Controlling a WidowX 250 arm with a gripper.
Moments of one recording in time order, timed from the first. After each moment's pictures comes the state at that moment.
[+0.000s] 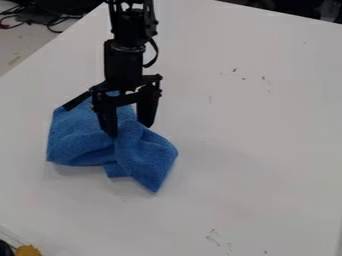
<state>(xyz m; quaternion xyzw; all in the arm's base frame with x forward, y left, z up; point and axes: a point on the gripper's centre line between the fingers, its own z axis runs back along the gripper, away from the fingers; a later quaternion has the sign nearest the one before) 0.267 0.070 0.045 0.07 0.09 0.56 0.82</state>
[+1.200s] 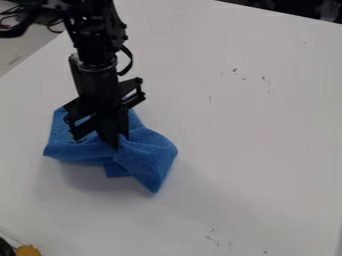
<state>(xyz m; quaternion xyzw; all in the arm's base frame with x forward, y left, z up) 0.227 0.060 0.066 -0.02 -0.02 0.62 0.78</state>
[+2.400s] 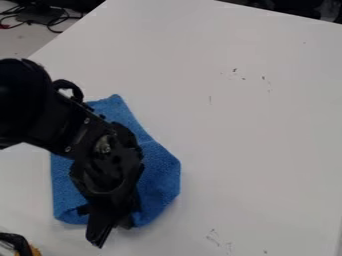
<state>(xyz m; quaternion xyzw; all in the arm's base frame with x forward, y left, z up) 0.175 0.008 0.004 -0.06 -0.10 0.73 0.67</state>
